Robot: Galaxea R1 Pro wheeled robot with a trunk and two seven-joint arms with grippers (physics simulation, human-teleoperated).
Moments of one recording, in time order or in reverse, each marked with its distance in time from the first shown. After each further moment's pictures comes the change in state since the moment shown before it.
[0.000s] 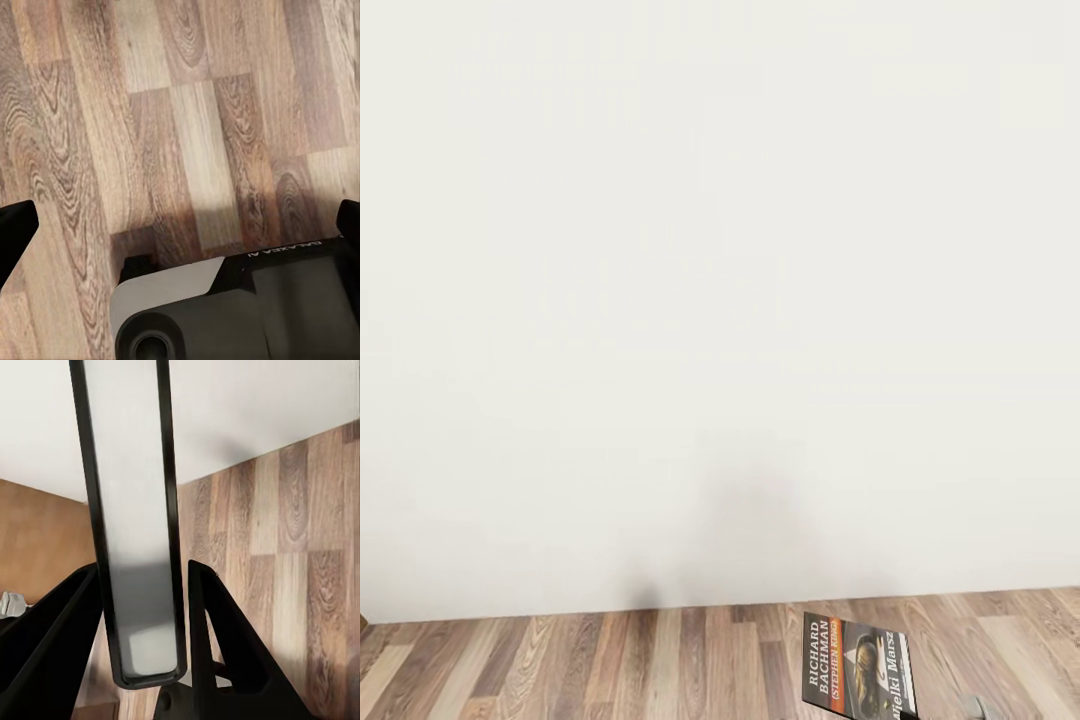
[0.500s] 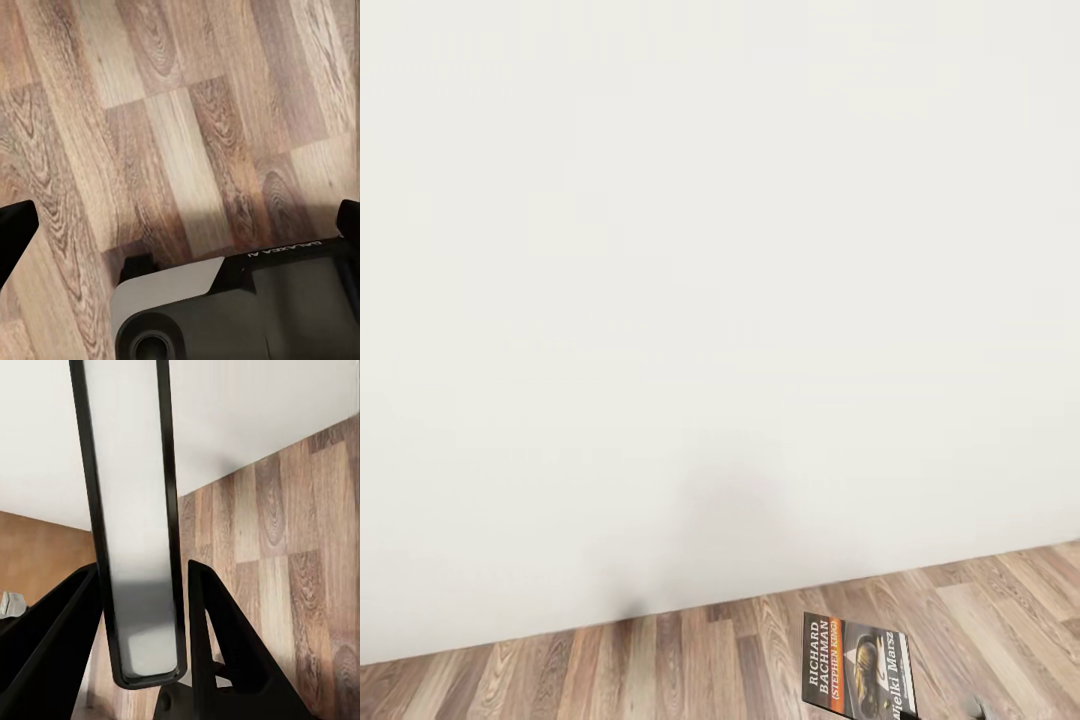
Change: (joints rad) left arm 0.000 0.000 0.000 0.000 0.000 0.000 0.000; right arm 0.000 0.000 0.000 0.000 0.000 0.000 0.000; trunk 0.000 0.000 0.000
